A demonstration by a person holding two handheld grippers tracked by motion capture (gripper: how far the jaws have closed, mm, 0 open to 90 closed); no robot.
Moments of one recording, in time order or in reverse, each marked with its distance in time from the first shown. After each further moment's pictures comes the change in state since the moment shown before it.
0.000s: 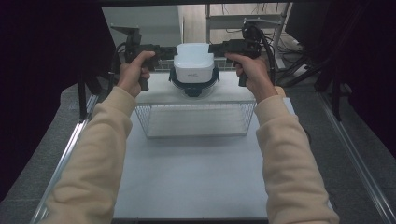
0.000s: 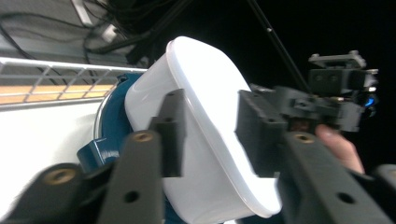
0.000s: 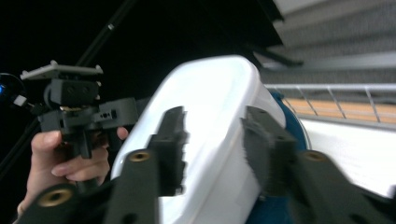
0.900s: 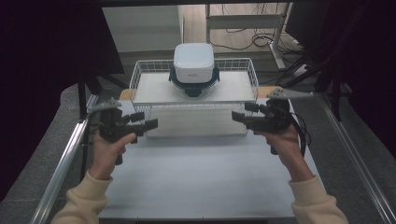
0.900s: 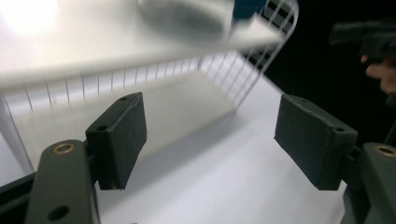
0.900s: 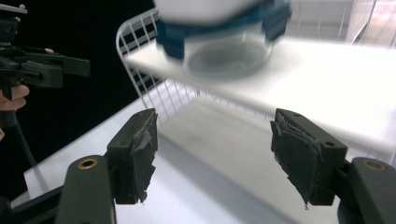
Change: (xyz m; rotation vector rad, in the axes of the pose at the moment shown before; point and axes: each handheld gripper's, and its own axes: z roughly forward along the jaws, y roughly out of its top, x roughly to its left) left arm -0.001 -0.200 -0.078 0.027 0.262 0.372; right arm -0.011 -0.175 -0.095 -0.036 -0.136 -0.477
